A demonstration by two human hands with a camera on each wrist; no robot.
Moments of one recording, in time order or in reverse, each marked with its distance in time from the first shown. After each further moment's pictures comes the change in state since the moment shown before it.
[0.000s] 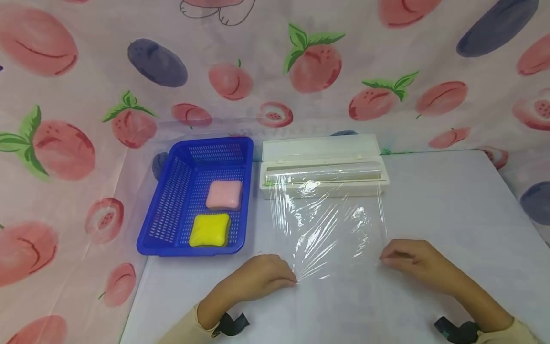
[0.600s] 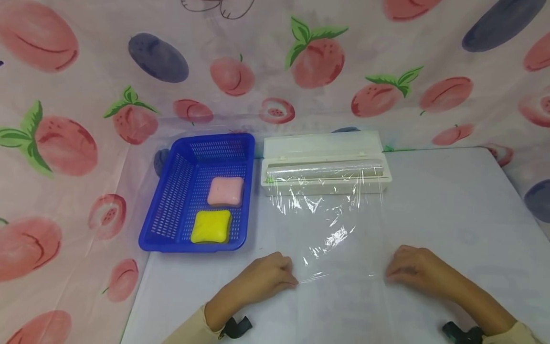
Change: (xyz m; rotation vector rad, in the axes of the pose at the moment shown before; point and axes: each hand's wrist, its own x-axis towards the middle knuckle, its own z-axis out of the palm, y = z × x) left_hand -0.002 -0.002 0.026 0.200 -0.004 -0.031; right_hand -0.017 0.032 0.013 -0.170 -0.083 -0.098
